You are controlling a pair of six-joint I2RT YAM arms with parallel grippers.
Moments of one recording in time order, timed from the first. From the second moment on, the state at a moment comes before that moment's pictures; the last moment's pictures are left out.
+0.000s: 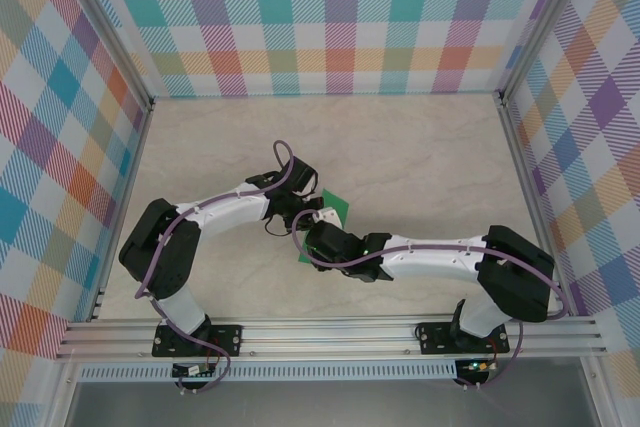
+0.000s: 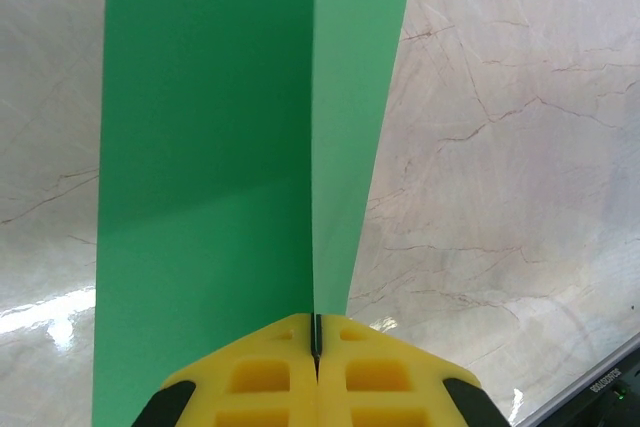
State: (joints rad) left arm -0.66 1.69 1.08 -0.49 0.32 -0.73; right arm 1.17 1.53 0.86 -0.25 0.28 0.68
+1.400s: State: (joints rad) left arm -0.65 1.38 0.83 -0.43 0.14 -0.87; right arm 0.76 1.54 0.71 -0.06 -0.39 0.62
